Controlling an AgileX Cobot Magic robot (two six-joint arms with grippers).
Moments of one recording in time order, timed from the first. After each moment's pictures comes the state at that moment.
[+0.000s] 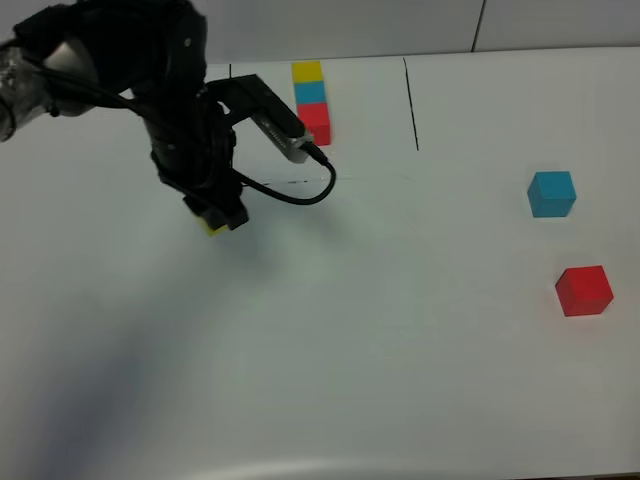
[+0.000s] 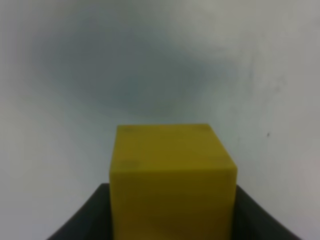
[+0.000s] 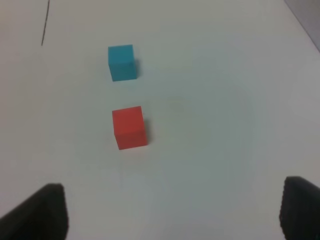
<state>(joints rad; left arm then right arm) -0.46 2.06 -1.65 0.08 1.10 0.51 0.03 -0.01 -0.50 -0.05 1.07 0.10</state>
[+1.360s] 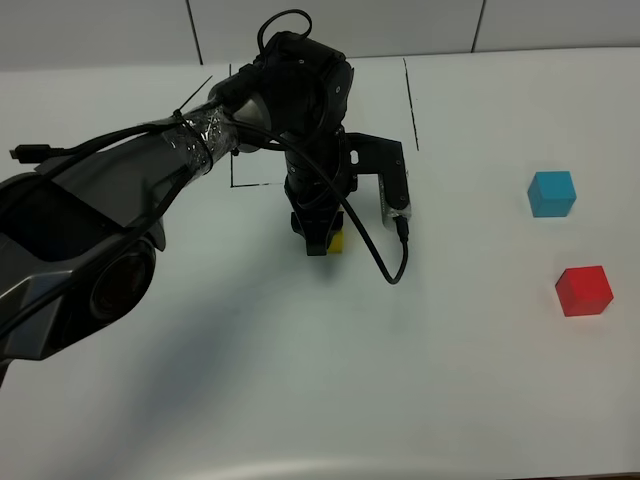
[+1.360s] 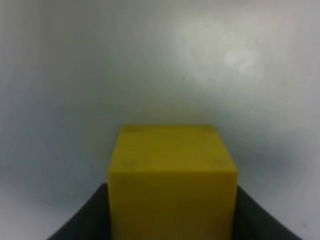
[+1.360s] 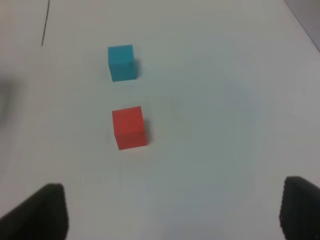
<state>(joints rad) -0.61 2.49 -2.12 0.01 1.17 0.96 0.03 -0.01 -0.50 -0.05 1.07 0.10</state>
